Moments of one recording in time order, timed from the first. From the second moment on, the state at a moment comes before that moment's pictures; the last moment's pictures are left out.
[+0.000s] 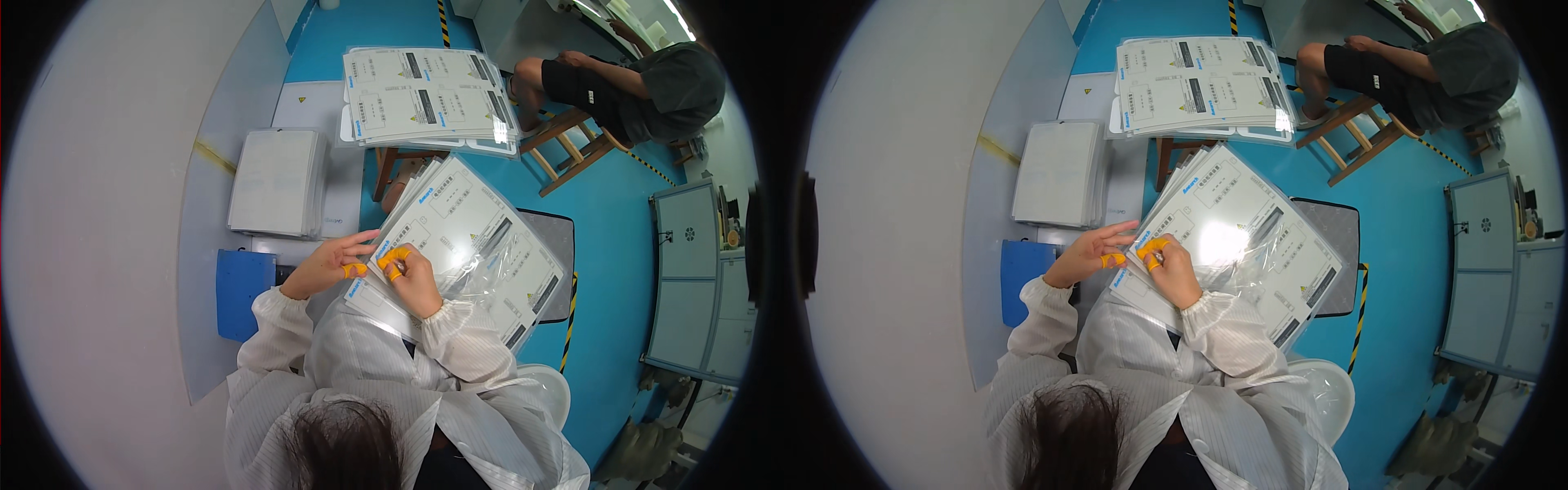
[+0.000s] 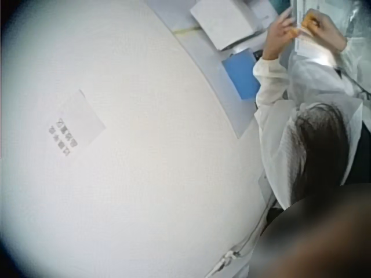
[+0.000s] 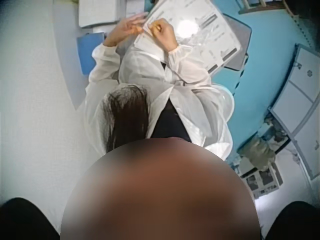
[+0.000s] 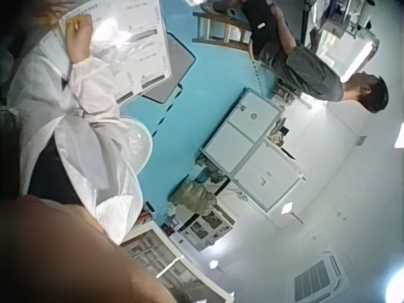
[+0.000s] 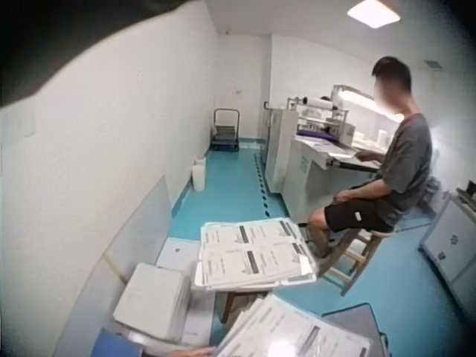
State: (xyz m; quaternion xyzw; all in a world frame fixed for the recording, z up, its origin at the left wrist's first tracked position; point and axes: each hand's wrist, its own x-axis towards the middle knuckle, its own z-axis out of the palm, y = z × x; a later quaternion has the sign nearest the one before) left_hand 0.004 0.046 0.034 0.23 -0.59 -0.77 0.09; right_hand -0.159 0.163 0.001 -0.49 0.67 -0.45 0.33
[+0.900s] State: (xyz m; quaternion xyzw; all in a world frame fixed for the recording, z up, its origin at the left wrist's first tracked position) left_hand -0.040 0.020 0.034 0.22 -0.60 -0.77 0.00; right_hand -0.233 0.185 0.014 -0.14 0.36 -0.80 0.46
